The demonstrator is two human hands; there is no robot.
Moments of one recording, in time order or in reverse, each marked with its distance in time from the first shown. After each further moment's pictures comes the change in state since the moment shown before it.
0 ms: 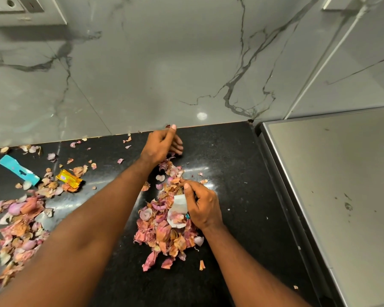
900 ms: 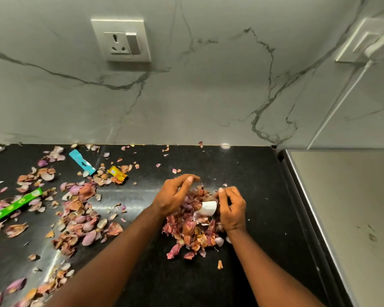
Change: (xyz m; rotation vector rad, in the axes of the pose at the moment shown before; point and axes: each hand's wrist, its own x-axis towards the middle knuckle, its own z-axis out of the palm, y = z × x) left_hand -0.157 -0.014 -0.015 0.136 0.068 0.135; right_hand -0.004 0.009 -0.005 0.207 0.186 -0.014
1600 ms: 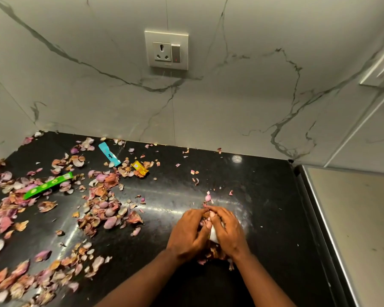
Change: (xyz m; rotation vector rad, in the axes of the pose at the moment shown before) left_hand -0.109 -0.014 0.056 0.230 0.174 0.082; right_hand -0.054 -0.010 0.008 -0.170 -0.472 -0.106
